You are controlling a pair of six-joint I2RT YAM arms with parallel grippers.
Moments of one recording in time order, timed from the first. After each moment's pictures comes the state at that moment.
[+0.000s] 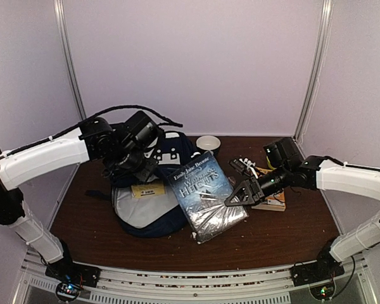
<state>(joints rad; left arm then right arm) -0.96 1.54 1.48 -0.96 -0.45 -0.23 0.65 1.31 0.88 -0.32 -0.94 0.45</state>
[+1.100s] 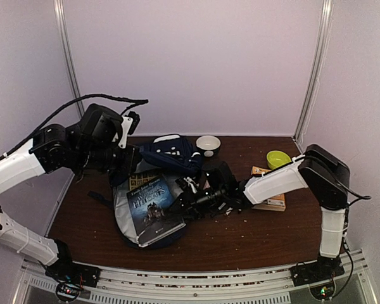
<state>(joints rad) -0.98 1.24 1.33 -0.80 -0.38 -0.44 0.92 1.98 1.11 0.42 -0.82 1.16</state>
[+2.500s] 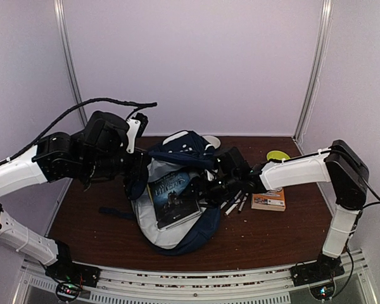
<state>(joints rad) -1.08 1.24 1.29 -0.68 -0.45 -0.44 0.83 1.83 1.12 0.04 -0.57 0.91</state>
